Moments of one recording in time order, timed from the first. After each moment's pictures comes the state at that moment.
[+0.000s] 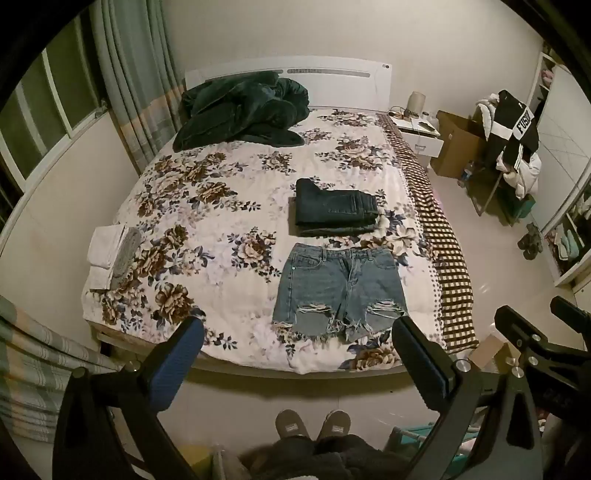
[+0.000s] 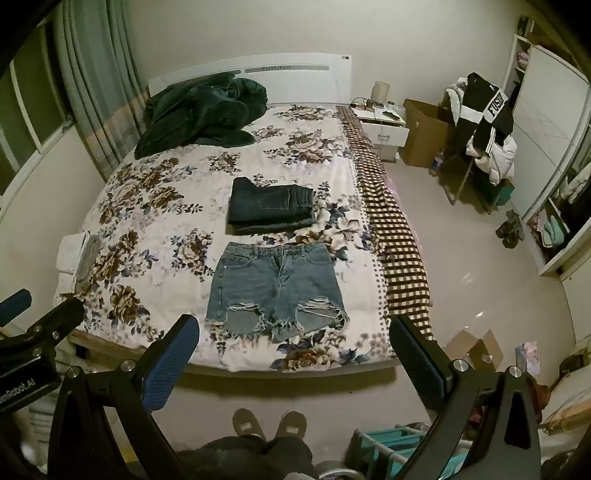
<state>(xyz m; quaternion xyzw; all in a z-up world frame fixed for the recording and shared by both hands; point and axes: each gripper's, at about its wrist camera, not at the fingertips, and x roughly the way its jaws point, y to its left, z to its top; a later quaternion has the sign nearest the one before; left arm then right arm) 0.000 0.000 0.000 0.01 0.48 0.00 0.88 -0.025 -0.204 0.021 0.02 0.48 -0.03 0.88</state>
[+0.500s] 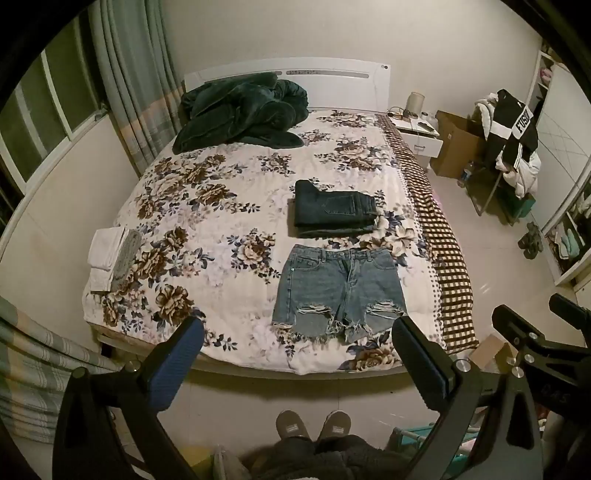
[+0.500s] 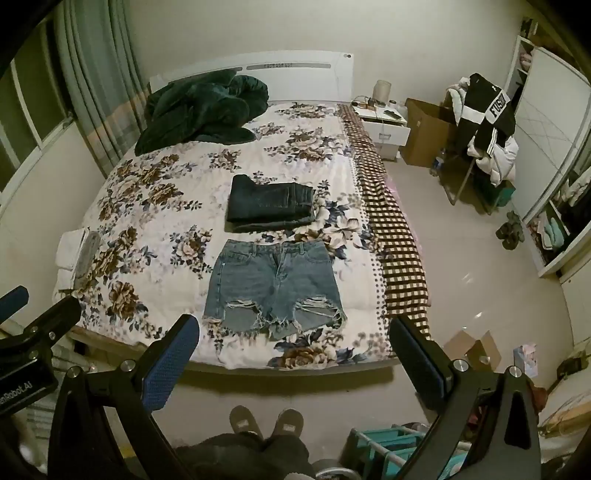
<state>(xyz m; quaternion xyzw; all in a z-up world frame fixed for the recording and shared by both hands) 0.000 0.000 0.000 0.00 0.48 0.00 0.88 -0.026 -0.204 0.020 0.02 0.49 -0.03 0.87</state>
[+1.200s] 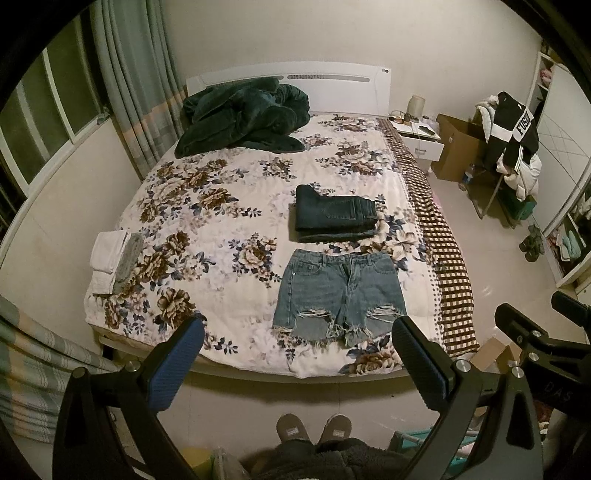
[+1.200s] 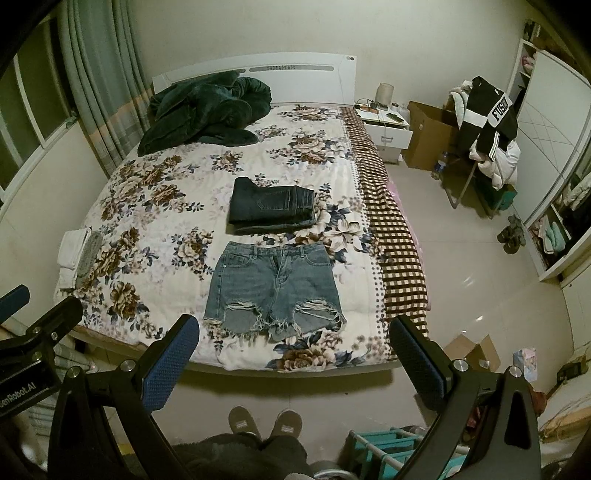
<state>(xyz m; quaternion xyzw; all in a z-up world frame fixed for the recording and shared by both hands) 0.002 -0.001 -0.001 0.01 0.47 0.00 0.88 -0.021 -0.199 0.025 0.01 0.48 -0.03 0.87</state>
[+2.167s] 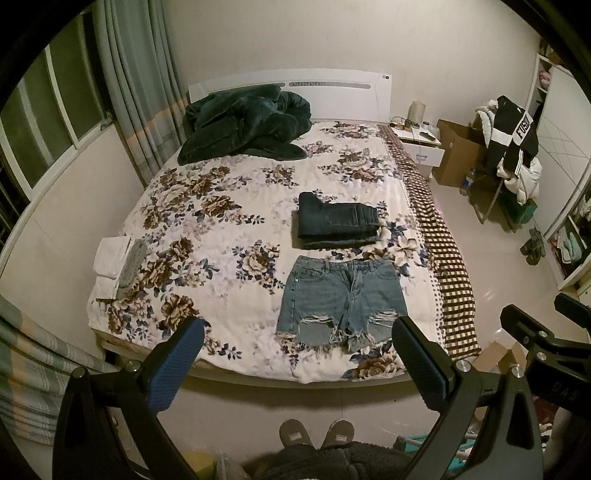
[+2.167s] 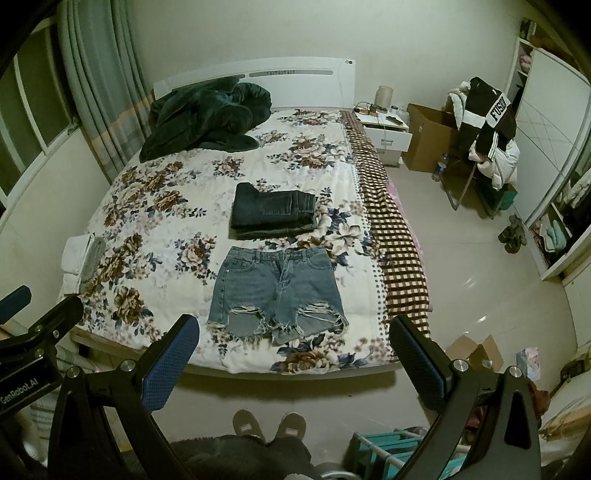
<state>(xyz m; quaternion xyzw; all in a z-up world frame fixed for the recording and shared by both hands) 0.019 0.011 0.027 0.01 0.47 0.00 0.88 -0.015 -0.197 0.036 0.02 0.48 -0.02 0.88</state>
